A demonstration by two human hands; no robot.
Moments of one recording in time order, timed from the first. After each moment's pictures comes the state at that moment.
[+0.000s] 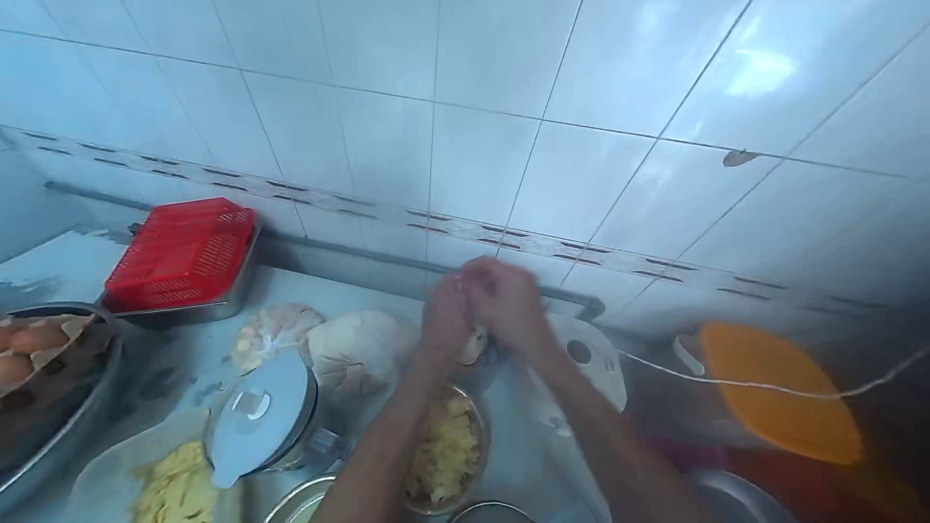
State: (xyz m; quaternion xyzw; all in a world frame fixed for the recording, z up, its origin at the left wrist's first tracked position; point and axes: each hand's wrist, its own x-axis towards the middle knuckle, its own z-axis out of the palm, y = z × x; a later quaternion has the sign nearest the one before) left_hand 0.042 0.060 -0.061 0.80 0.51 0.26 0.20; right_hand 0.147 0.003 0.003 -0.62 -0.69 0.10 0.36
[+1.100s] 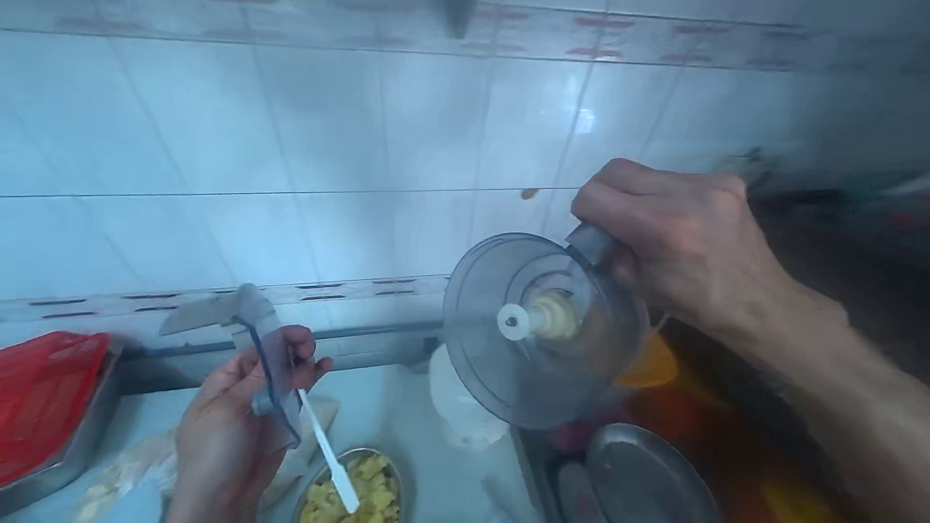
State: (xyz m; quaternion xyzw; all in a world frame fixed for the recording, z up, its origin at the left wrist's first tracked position) left_hand -0.020 -0.022 0.055 0.50 0.20 0.54 0.64; right_hand 0.320 -0.201 0.232 -0.52 -0.73 -0.41 0.14
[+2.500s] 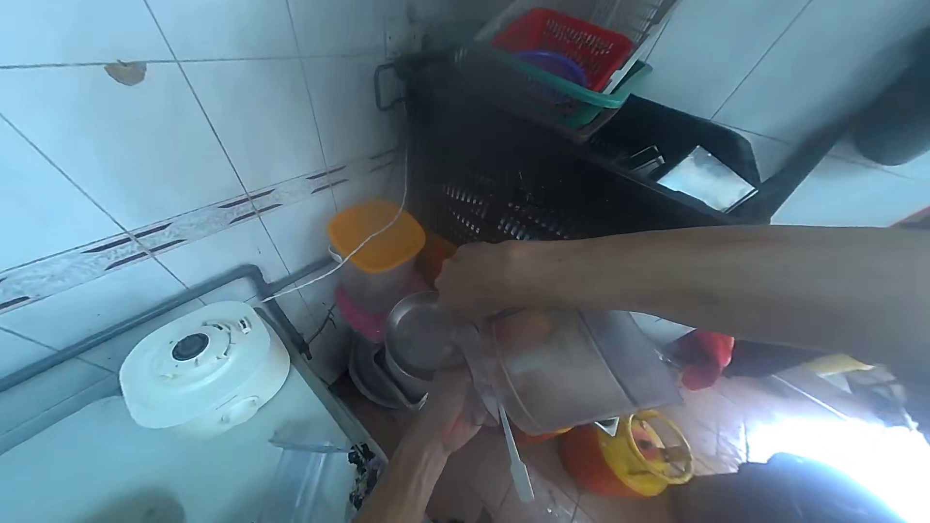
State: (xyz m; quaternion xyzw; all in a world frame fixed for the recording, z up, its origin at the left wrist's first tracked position) left_hand 0.281 -0.401 -0.096 0.20 0.06 -0.13 0.97; right_hand 0.465 -0.415 0.024 -0.62 -0.69 0.04 -0.37
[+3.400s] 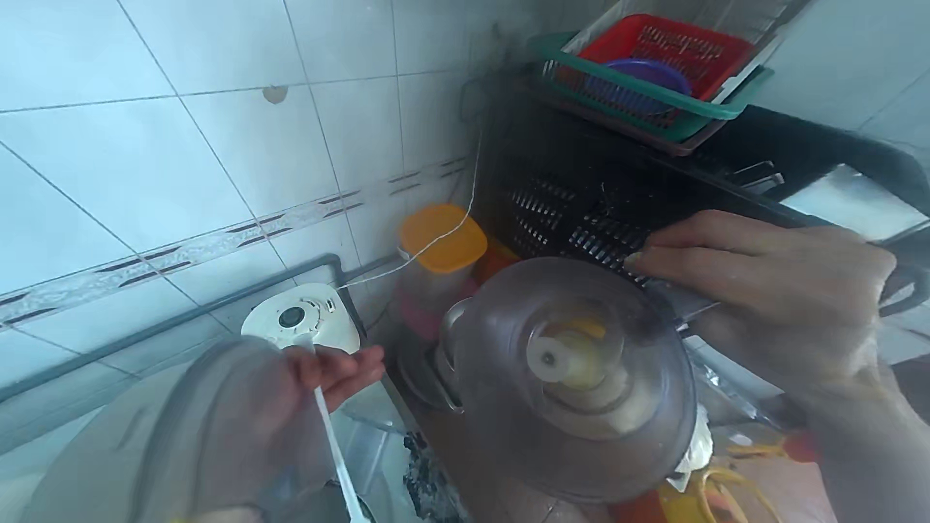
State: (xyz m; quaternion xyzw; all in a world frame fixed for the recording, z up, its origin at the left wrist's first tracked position) left_hand 0.147 -0.206 0.008 0.46 -0.08 0.24 0.85; right_hand 0.371 -0.540 0.148 -0.71 -0.59 -0.35 0.18
